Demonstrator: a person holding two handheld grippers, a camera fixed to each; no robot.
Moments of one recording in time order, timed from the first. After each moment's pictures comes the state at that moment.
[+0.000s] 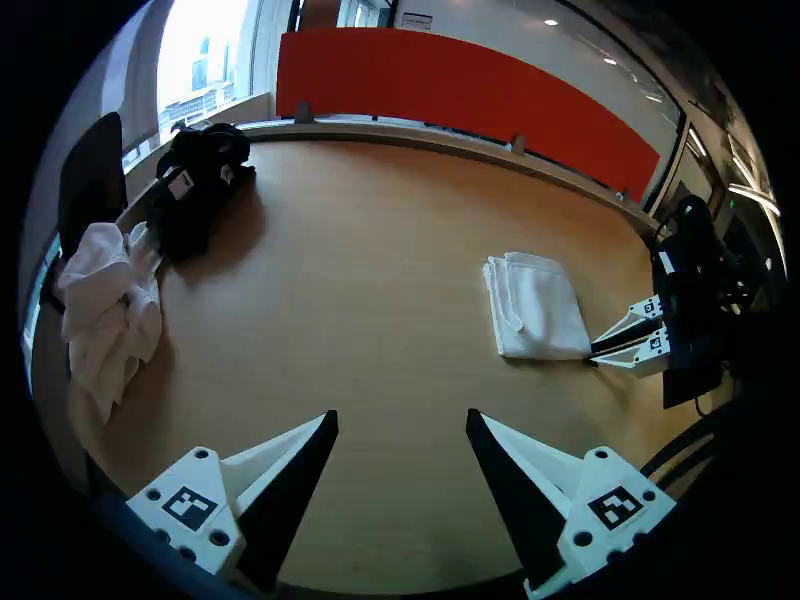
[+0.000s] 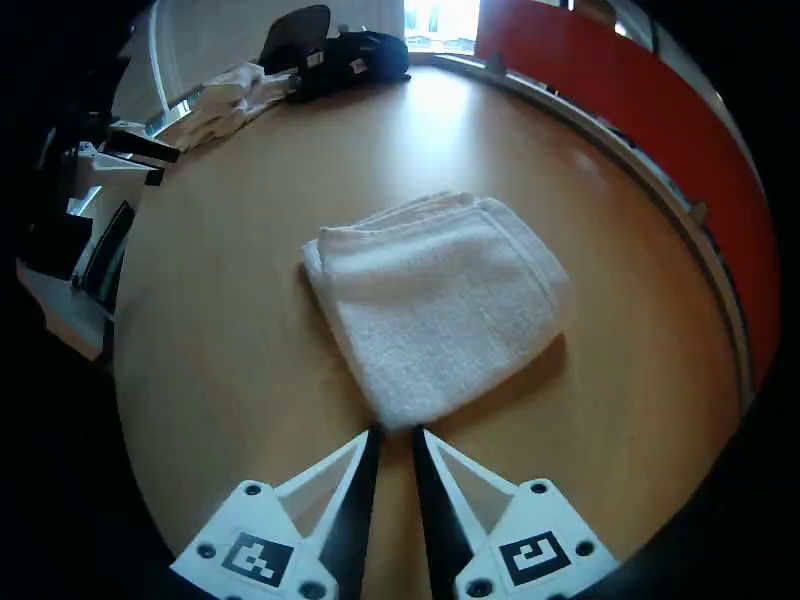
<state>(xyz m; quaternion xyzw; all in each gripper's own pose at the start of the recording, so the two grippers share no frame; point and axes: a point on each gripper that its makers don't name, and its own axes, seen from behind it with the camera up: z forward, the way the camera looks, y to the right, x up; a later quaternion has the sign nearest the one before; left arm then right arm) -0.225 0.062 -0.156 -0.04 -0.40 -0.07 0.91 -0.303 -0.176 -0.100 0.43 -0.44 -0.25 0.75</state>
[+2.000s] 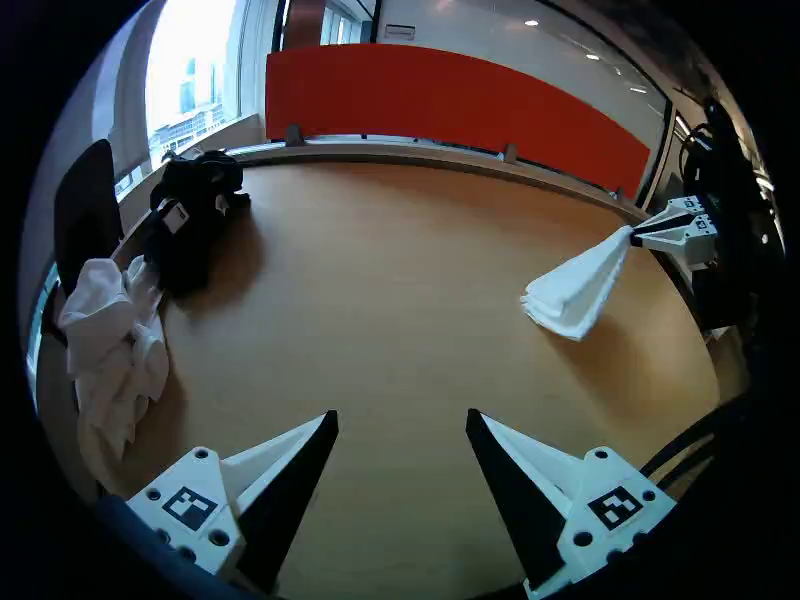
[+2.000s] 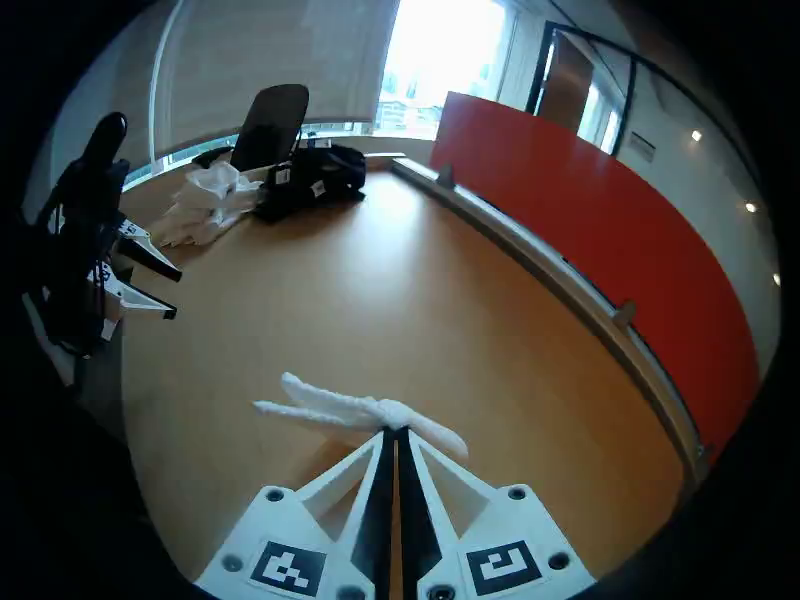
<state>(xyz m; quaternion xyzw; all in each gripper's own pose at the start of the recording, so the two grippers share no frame) -0.212 0.050 -0.135 -0.06 -0.37 -0.04 0.93 -0.139 -0.193 -0.020 0.40 -0.29 -0.25 0.83</state>
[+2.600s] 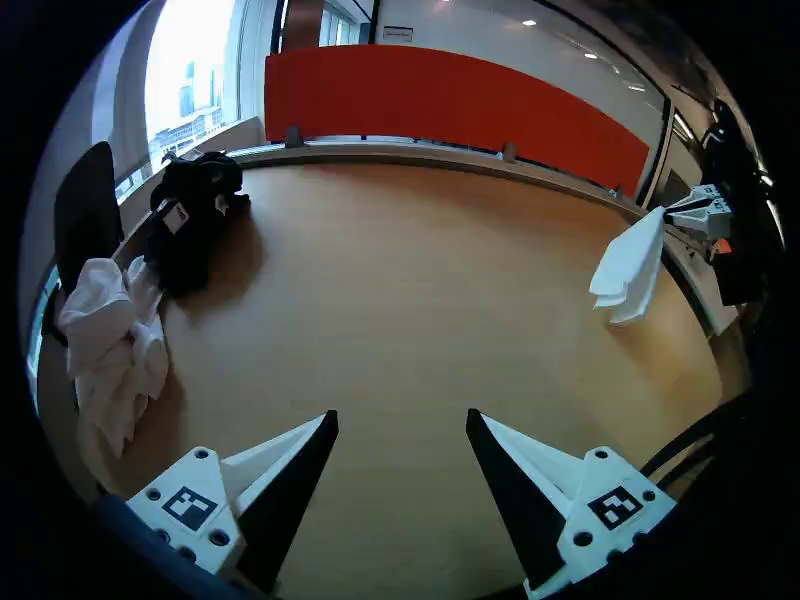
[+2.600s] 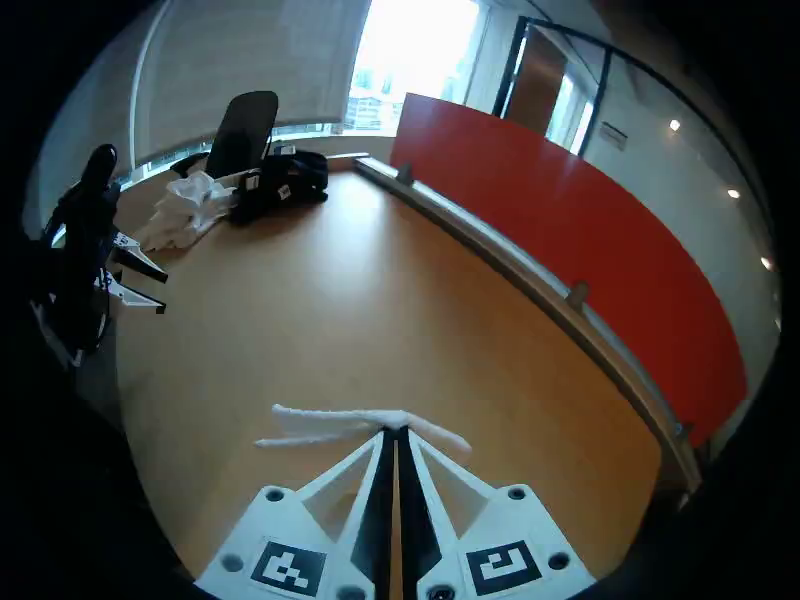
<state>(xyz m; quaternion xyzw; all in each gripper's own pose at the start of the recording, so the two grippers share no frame) -0.215 0.050 -0.138 -0.06 -0.37 -0.04 0.93 -0.103 -0.109 -0.014 0.36 -0.30 -0.25 0.85</state>
